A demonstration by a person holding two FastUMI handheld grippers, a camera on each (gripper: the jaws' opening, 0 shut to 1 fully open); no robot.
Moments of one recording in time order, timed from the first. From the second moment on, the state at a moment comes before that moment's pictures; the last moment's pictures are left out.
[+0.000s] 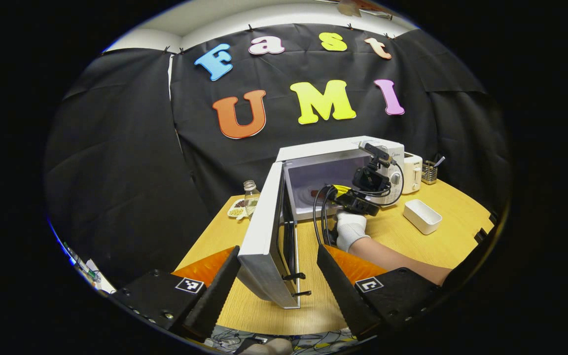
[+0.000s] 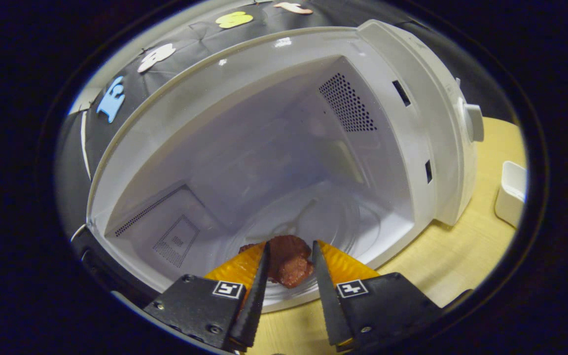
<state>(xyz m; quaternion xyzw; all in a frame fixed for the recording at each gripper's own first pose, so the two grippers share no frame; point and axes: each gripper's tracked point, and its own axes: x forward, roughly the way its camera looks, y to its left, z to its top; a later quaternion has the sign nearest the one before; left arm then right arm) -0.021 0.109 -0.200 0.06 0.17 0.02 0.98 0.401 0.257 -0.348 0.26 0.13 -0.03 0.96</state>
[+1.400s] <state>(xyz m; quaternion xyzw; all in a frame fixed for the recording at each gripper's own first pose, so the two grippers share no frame) -0.008 0.113 -0.124 0.02 0.08 0.03 1.00 0.072 0.031 -0.133 0.07 0.17 -0.01 0.98</state>
